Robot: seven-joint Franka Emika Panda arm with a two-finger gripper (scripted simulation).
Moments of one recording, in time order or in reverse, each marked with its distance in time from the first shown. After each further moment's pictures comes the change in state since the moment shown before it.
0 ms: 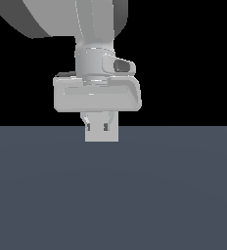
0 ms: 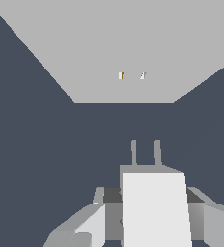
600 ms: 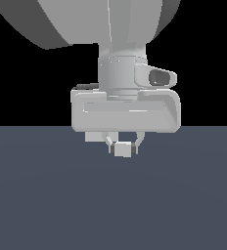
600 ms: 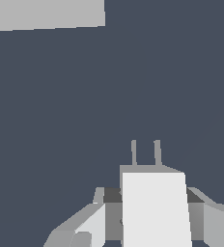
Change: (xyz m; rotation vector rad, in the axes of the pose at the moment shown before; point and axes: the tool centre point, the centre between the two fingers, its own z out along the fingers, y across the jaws) arm -0.053 0.061 0.034 -0.009 -0.001 0.048
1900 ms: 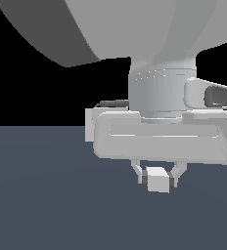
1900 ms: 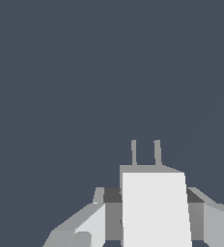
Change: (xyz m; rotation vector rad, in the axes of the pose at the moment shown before) arm -0.047 0.057 0.032 -0.008 0.000 0.043
